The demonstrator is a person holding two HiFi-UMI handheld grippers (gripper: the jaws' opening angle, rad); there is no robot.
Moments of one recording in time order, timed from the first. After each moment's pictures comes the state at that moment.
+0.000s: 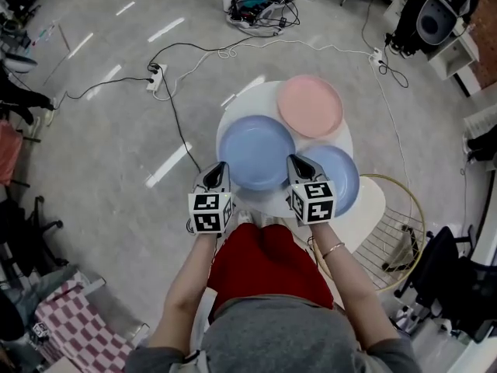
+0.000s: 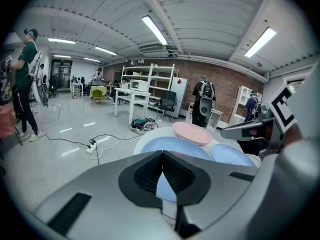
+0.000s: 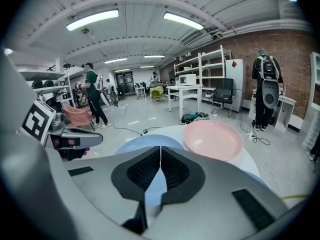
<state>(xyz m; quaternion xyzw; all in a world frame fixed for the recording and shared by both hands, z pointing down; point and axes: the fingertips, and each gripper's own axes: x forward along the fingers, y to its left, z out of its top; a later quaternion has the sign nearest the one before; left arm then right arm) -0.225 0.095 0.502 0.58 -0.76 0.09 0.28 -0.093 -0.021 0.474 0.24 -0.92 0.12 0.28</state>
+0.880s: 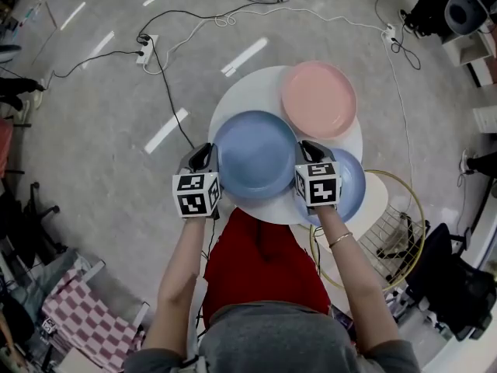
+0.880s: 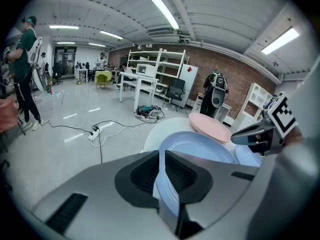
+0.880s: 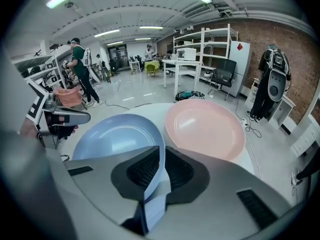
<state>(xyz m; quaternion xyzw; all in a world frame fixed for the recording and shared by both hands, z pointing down) -0.287 0.036 0.561 0.55 -0.75 0.11 0.36 -0.107 -0.108 0.551 0.25 -0.86 0.13 0.42</state>
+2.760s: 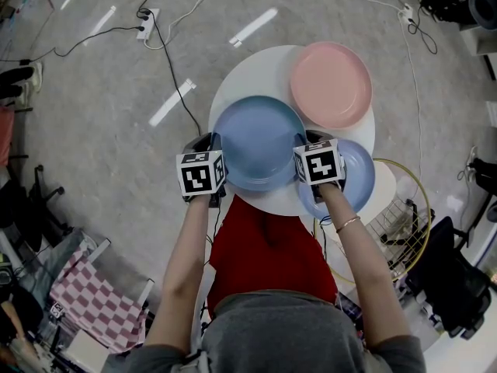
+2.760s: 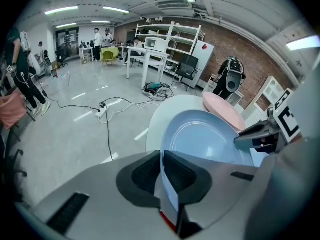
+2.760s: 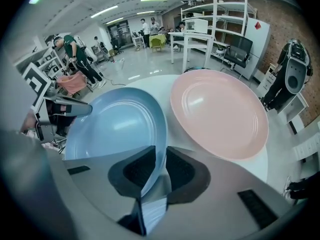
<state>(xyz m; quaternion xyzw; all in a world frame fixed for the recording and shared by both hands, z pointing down) -0.285 0.035 0.617 0.48 -0.71 0.17 0.48 -0.108 -0.107 0.616 0.18 -0.80 0.17 0.54</state>
